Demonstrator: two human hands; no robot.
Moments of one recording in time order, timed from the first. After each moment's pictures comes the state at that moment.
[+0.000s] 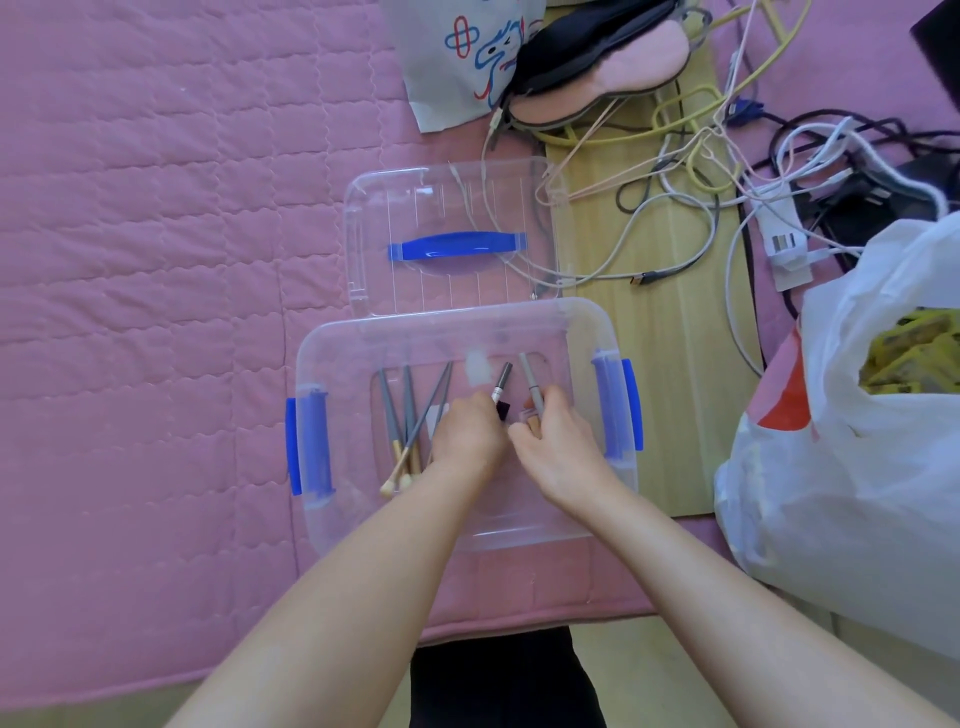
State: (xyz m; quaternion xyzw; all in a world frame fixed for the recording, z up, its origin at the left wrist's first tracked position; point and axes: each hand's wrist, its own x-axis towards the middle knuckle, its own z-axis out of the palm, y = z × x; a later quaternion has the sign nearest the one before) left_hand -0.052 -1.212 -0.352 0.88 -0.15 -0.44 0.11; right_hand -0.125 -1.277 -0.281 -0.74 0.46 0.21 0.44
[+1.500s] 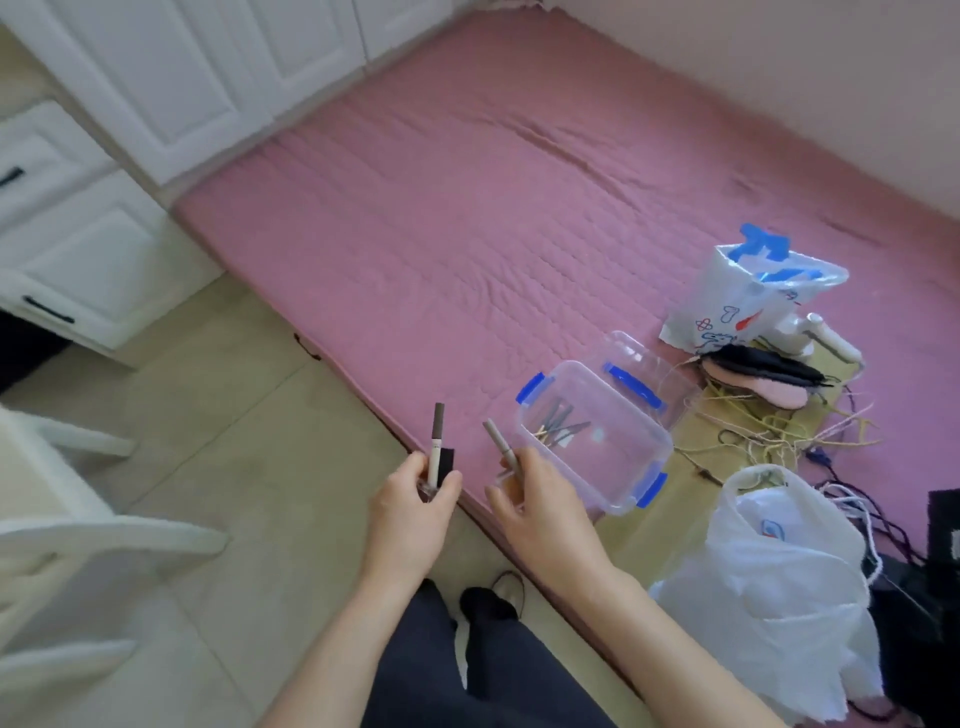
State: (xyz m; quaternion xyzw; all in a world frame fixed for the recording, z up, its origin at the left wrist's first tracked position) left_hand -0.288 -1.000 0.074 0.84 0.27 -0.01 0.47; right_hand -0.255 -1.149 0.074 -0.90 -0.05 0.21 0.38
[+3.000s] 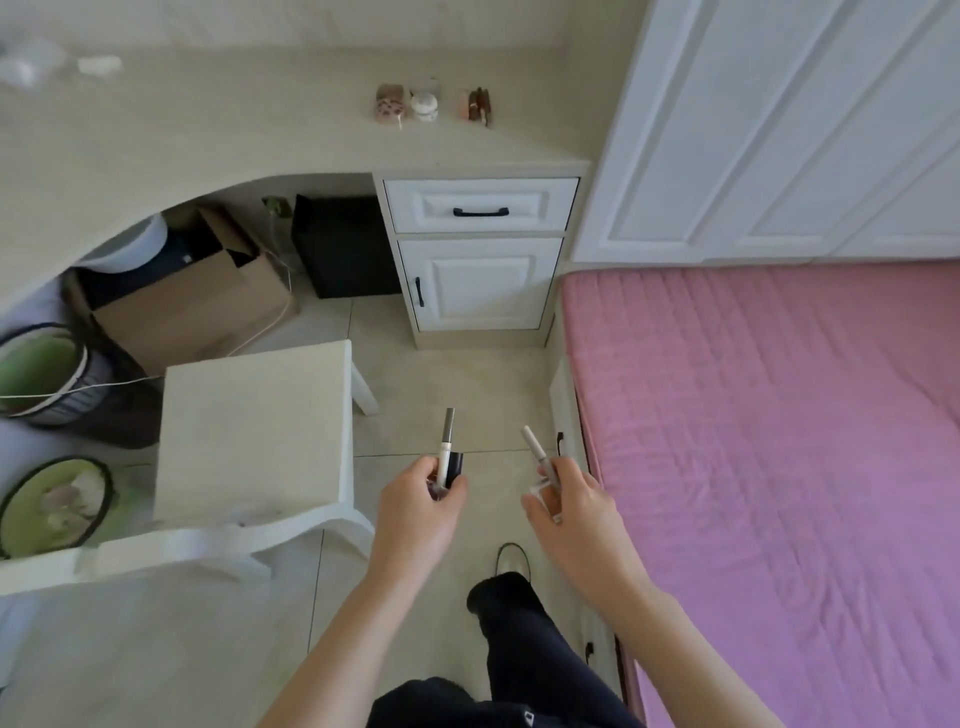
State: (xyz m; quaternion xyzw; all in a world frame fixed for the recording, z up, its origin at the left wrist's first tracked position) left_hand -0.277 -0.487 0.099 0.67 0.56 0.16 0.45; right_hand -0.140 -0.594 0.106 -0.83 -0.37 0.28 0.29
